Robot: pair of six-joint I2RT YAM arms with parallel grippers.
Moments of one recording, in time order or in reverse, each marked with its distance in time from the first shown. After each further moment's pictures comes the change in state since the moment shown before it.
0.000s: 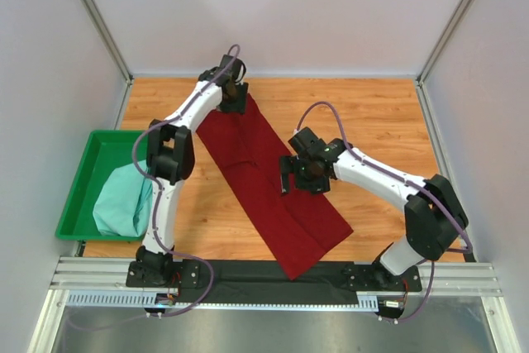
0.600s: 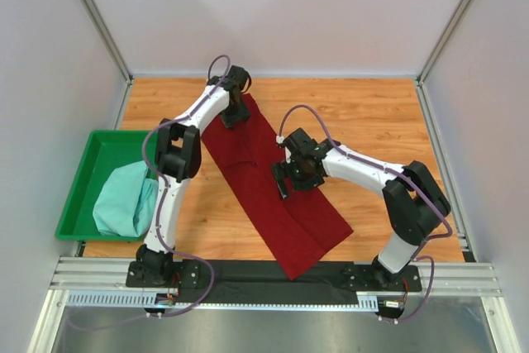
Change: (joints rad) left arm -0.016 0.025 -0.060 -0.128 -0.125 -0.721; right arm -0.028 0.087 0.018 0.104 -0.051 -0.387
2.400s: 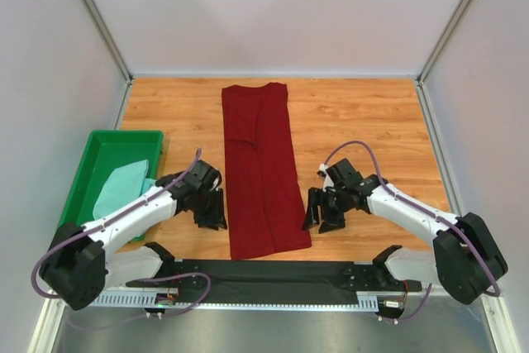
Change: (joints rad) left arm -0.225 -1.263 -1.479 0.201 0.370 0.200; right arm -0.124 -0.440 -0.492 0.054 -0.322 0.322
